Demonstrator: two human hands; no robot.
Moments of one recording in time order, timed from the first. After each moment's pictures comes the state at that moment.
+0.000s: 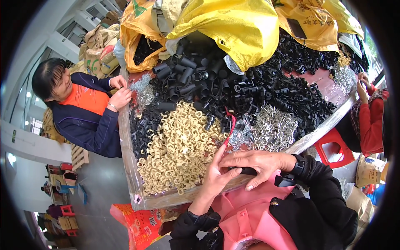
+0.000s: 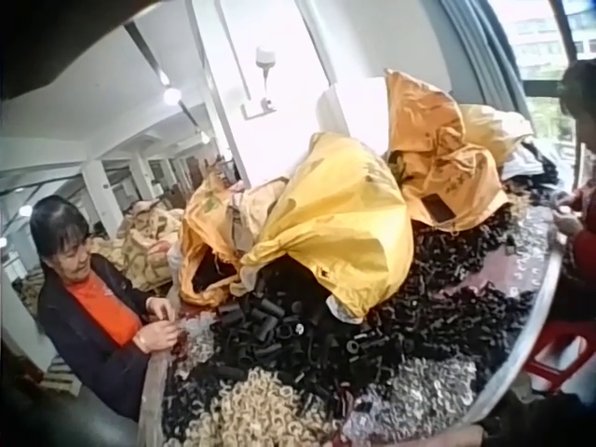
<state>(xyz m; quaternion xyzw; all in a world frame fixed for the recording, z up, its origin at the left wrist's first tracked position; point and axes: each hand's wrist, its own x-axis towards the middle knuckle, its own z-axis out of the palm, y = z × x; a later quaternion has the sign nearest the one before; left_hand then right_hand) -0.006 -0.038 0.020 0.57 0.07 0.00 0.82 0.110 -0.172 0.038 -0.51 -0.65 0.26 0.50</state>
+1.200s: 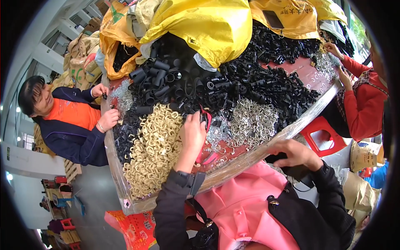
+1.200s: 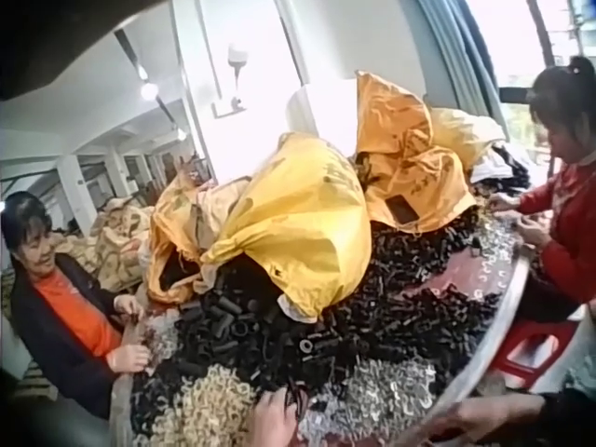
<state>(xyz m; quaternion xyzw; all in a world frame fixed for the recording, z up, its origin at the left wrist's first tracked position) 0.097 -0.009 -0.020 0.96 0.02 0.22 0.20 0.116 -0.334 0.026 -0.77 -0.48 0.25 0.35</state>
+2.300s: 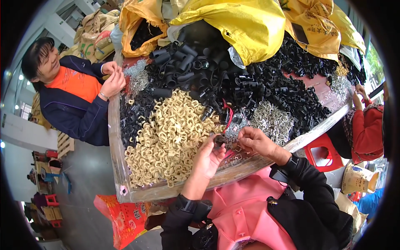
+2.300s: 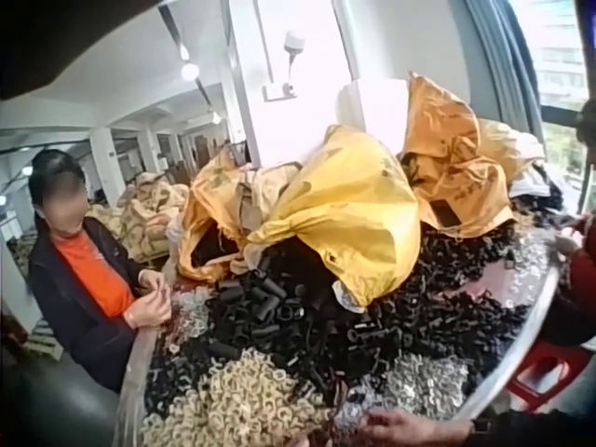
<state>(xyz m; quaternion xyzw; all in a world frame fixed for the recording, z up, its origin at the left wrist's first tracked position) 0.005 -0.019 -0.019 0.27 0.23 0.03 0.94 0.118 -0.184 -0.019 -0.66 -0.26 0.41 0.58</state>
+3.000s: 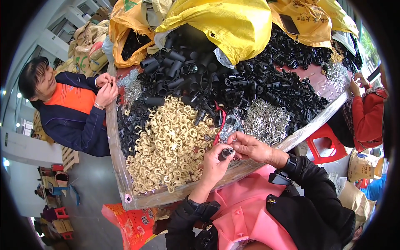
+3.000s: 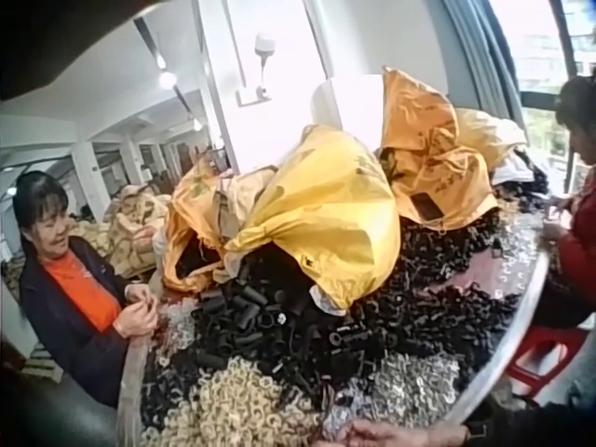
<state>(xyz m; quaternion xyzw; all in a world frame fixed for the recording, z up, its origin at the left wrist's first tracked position) 0.015 -0.046 -0.012 0.76 0.06 0.09 0.64 0.107 -0.186 -0.014 -0.50 -0.26 0.49 0.67</state>
